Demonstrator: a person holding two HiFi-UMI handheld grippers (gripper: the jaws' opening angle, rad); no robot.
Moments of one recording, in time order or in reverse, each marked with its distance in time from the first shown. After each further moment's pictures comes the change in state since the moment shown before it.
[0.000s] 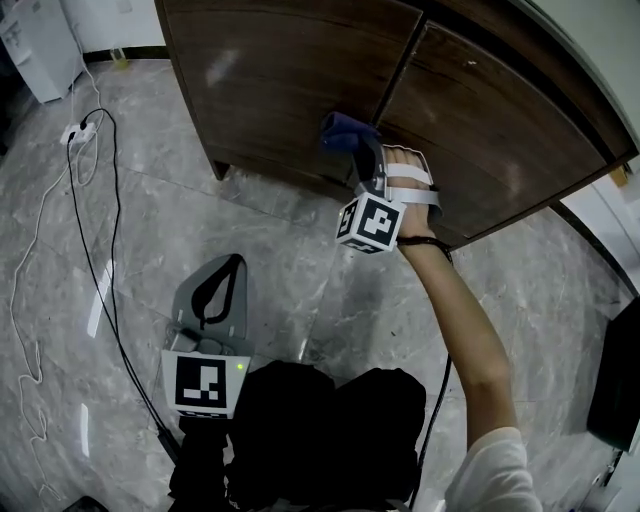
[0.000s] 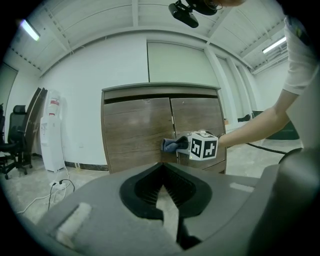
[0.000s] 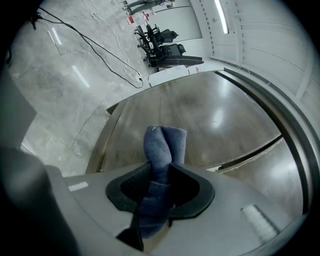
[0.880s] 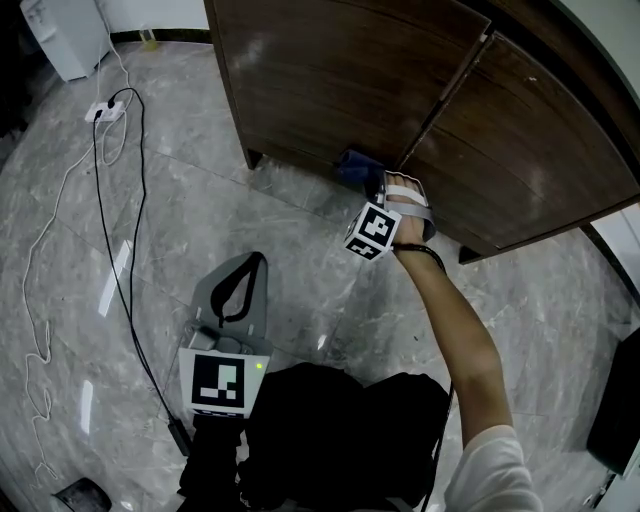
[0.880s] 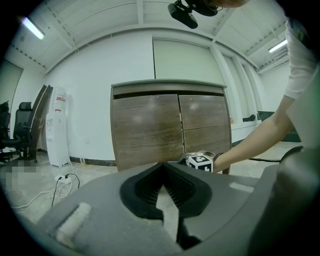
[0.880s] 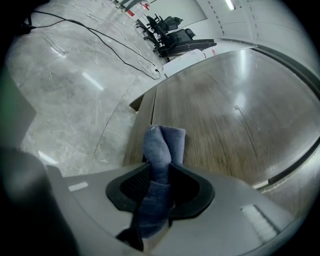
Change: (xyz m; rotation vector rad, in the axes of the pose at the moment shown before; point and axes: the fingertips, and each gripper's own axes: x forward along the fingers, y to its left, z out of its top) left arm -0.012 0.026 -0.020 -0.032 0.021 0.045; right arm 0.050 0.140 0.010 0.028 0.095 0.251
